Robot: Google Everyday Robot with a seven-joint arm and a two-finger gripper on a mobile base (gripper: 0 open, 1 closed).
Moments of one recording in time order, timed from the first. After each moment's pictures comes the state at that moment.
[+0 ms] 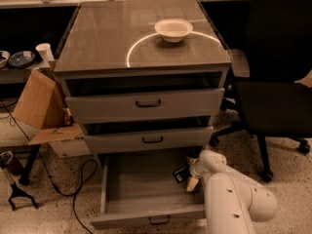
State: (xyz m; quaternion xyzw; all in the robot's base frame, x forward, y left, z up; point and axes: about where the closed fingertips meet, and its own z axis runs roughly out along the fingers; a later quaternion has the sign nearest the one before) arm 0.691 -0.203 0.101 -0.67 0.72 0.06 0.19
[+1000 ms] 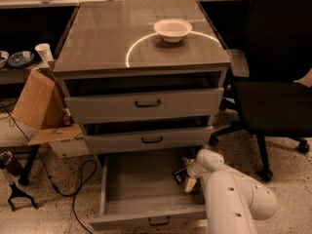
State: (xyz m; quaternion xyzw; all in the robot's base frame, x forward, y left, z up) arm 0.690 -0.179 0.112 -0.69 0.69 0.07 0.20
